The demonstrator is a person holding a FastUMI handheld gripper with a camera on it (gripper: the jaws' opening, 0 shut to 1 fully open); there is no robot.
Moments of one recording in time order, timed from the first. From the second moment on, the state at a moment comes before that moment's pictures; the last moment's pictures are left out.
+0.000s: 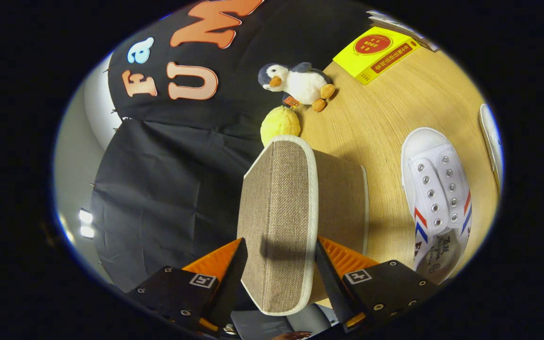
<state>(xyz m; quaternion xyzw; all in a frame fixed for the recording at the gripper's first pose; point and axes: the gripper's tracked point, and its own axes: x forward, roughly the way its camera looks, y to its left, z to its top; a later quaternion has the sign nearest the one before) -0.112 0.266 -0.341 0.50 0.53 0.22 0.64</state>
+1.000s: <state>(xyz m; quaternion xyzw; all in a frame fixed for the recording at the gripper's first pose) -0.047 0.291 -0.233 0.50 0.44 0.25 0.71</state>
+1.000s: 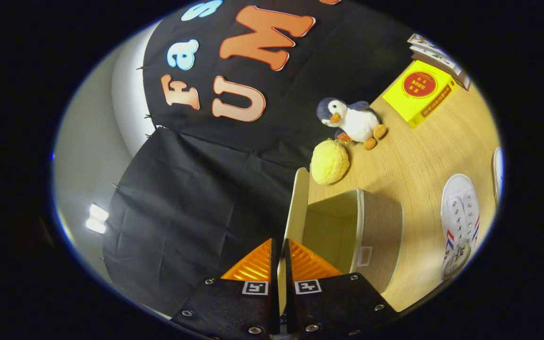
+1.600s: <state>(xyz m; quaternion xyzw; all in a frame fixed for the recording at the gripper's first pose) -0.074 0.321 -0.300 0.39 0.51 0.22 0.73</state>
